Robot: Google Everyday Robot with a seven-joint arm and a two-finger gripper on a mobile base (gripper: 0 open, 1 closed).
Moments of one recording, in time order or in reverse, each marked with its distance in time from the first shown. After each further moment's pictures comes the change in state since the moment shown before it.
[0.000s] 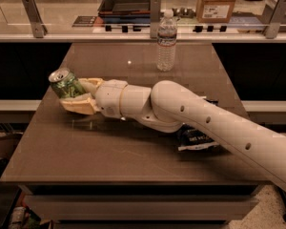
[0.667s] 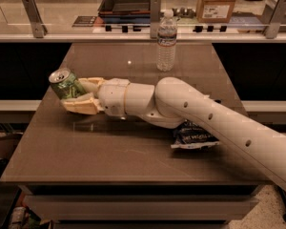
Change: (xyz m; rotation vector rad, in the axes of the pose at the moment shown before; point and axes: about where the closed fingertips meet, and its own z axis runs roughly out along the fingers) arm -0.004 0.005 -0.006 -0.080 -0.029 -0.003
